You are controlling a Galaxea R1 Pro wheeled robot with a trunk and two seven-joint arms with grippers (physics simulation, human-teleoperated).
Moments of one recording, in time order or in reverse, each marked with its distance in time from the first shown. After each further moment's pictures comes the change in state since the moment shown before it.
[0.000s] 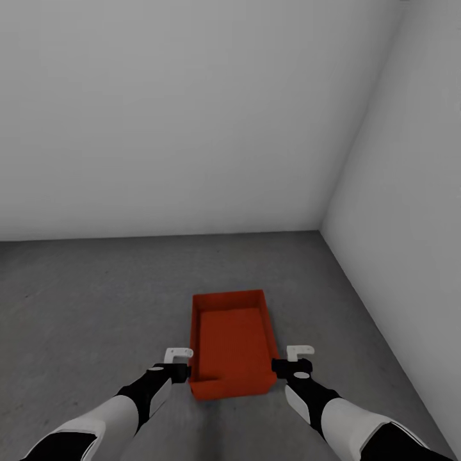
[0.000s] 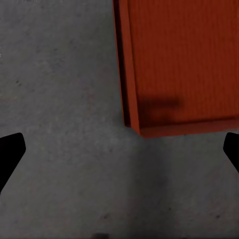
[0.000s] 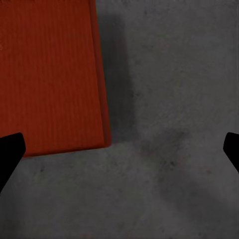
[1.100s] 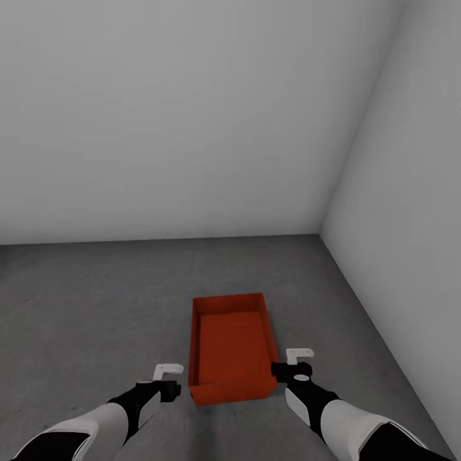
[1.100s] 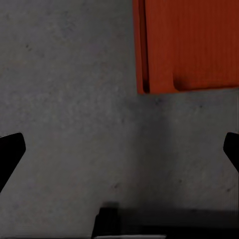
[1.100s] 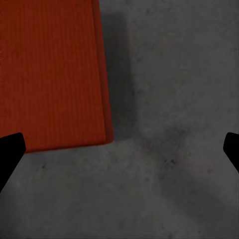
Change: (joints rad) left arm 0.000 0.044 0.003 0.121 0.022 -0.002 -0.013; right arm 0.001 0.006 0.003 0.023 0.000 0.008 0.014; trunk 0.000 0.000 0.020
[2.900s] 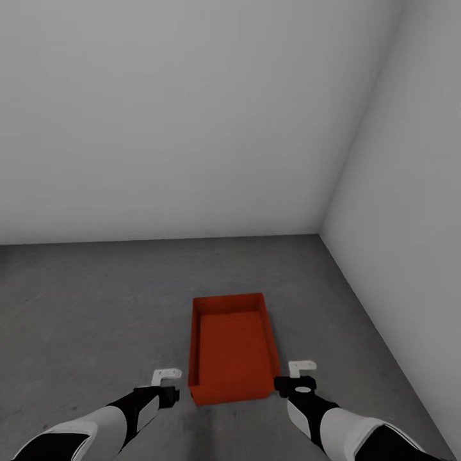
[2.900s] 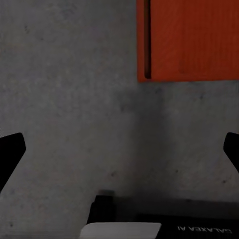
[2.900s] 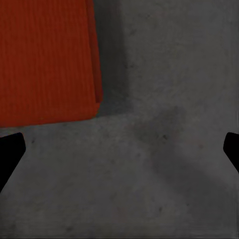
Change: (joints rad) left arm 0.004 0.004 0.003 0.029 0.038 0.004 0.000; right arm 0.010 0.020 0.000 0.094 0.001 -0.007 -0.004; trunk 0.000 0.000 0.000
